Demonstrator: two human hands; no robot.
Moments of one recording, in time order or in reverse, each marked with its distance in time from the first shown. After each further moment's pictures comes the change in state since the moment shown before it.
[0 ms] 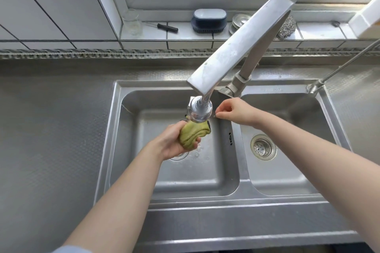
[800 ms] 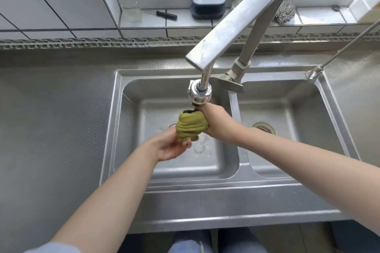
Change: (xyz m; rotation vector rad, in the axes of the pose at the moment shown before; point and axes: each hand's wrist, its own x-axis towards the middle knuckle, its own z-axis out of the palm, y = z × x) left_hand -0.024 -0.028 -0.019 0.012 -0.100 -0.157; right_hand -0.044 -0.033 0.073 -0.062 0.129 -0.472
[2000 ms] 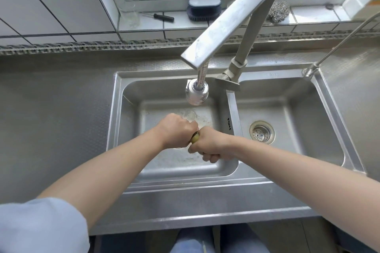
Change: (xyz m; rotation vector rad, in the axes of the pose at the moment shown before) left_hand -0.003 0.016 0.020 2.483 0.316 1.045; right_hand -0.023 -0.029 0.026 0.530 -0.428 0.774
